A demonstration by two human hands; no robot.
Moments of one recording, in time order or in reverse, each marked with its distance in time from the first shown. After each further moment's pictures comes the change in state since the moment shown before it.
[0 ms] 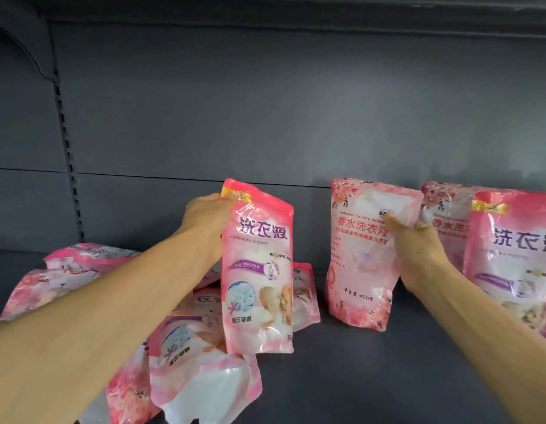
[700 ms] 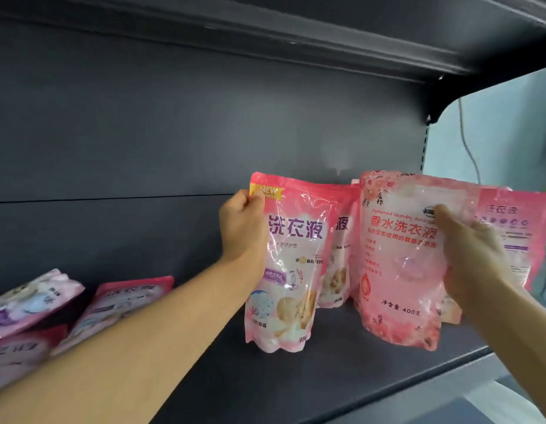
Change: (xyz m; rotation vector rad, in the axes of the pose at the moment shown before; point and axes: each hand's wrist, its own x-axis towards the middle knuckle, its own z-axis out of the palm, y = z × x) left_hand -0.135 -0.019 0.230 -0.230 -0.301 0.230; right_hand -0.068 -0.085 -0.228 -0.016 0.438 -0.206
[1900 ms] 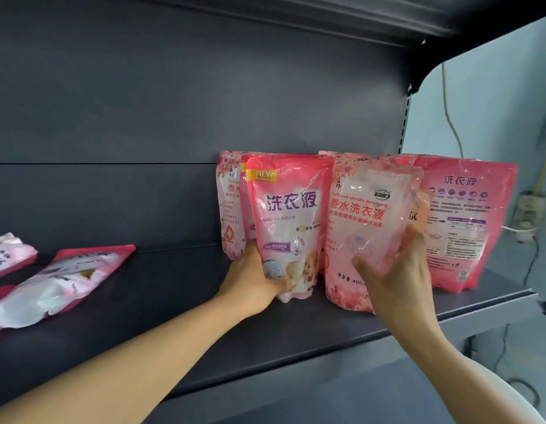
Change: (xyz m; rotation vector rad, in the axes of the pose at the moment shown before) left_hand -0.072 -0.093 0.030 0.811 -0.486 -0.122; right_hand 0.007 0.080 -0.063 -0.664 -0.062 -0.311
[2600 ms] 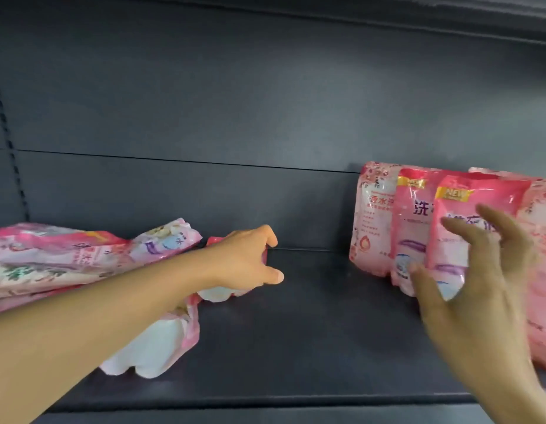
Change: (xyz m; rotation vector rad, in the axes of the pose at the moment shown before) left_hand -0.058 -0.075 -0.224 0.548 -0.115 -0.127; right_hand -0.086 -0.128 0.092 -0.082 0.065 -0.541
